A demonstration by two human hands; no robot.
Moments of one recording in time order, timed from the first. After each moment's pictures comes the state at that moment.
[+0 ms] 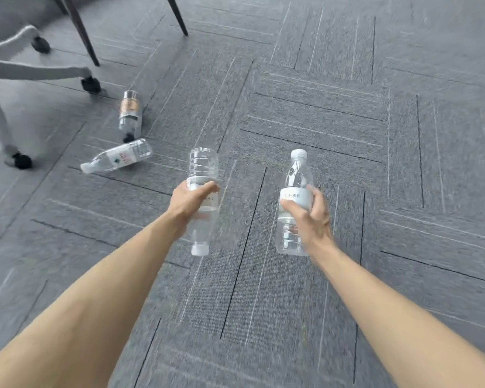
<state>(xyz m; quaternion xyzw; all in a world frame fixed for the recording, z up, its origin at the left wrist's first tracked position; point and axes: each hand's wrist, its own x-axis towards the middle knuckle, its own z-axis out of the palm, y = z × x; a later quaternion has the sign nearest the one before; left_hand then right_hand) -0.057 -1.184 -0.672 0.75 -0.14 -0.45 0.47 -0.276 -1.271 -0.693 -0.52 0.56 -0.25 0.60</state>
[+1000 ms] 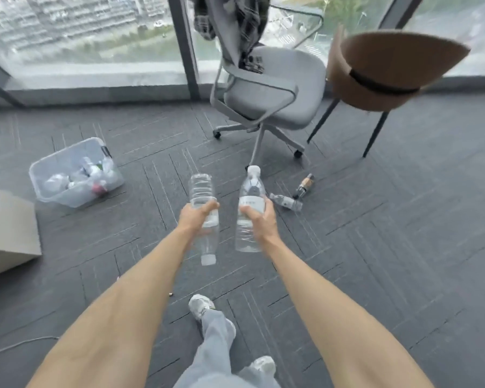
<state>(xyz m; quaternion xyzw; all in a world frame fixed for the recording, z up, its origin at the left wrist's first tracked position) 0.045 -0.798 -0.075 0.70 0.27 -0.26 0.61 -0.003 -0.958 -0.093 -0.65 0.30 0.08 0.70</state>
